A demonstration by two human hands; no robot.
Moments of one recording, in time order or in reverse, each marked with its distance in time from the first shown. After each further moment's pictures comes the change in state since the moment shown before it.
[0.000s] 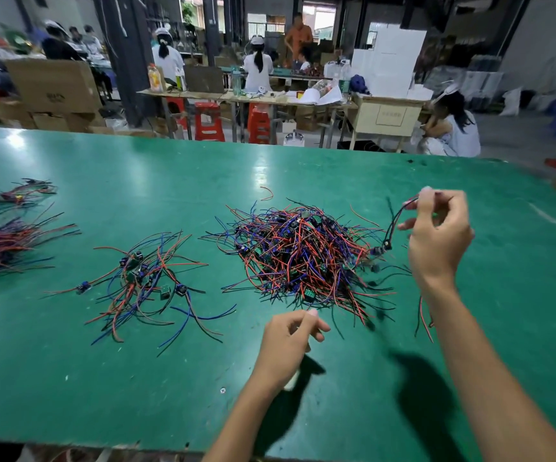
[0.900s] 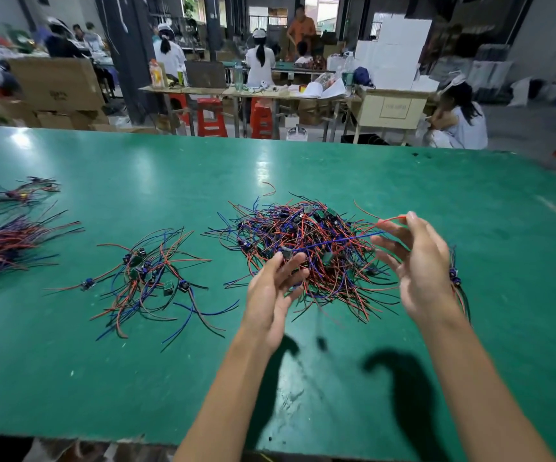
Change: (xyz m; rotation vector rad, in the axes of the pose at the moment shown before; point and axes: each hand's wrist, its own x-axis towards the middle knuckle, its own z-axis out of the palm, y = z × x) left_hand 0.031 0.052 -0.019 -0.789 0.112 -0.187; right_hand -0.042 -0.024 -0.010 0.554 -0.260 0.644
